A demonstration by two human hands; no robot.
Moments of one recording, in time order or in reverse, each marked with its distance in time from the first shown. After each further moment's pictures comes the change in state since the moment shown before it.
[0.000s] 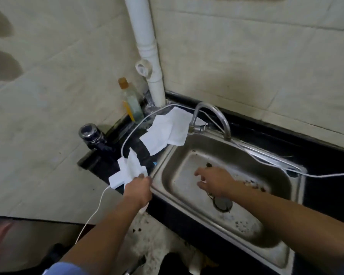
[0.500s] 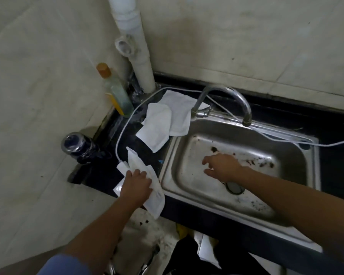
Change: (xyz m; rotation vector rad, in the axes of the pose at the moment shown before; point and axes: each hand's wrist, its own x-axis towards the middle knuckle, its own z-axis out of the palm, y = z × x) left_hand 0.085 -0.077 0.023 0.461 0.004 0.375; right_hand 0.068 -0.005 0.031 0.071 -0.110 0.208
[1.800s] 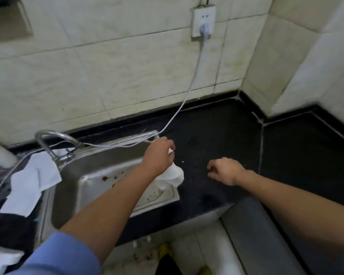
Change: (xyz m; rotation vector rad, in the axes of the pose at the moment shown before) left_hand -0.063 0.427 -0.264 -0.555 0.592 0.728; right_hand -0.434 0.220 0.076 0.243 0.271 0.628
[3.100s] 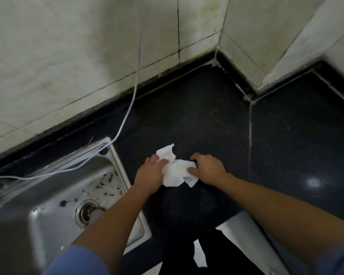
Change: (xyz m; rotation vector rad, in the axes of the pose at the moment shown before) left_hand 0.133 -0.028 0.194 0.228 -0.661 -0.089; right_hand 0.131 0.112 0.043 0.446 -0.030 0.262
